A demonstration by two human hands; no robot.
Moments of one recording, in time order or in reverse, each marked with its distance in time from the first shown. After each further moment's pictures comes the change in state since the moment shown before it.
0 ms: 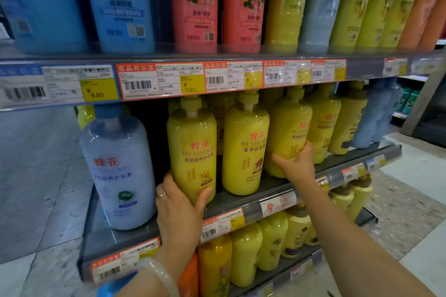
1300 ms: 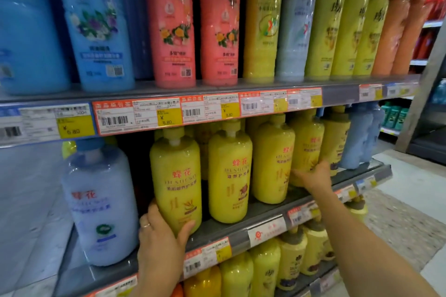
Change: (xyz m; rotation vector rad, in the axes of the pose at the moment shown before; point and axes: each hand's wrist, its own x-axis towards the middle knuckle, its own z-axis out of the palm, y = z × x) left_hand 0.002 0.002 -0.001 0.079 -0.069 -0.038; right_hand 0.049 0.000 -0.057 -0.066 0.067 0.146
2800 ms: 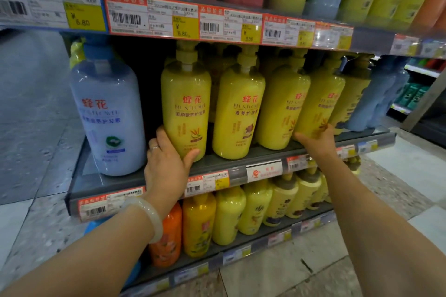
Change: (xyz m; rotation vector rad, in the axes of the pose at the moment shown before) left_hand 0.000 -0.007 0.007 0.090 0.053 0.064; right_hand -0.021 0.027 -0.008 -0.024 -0.118 -0.069
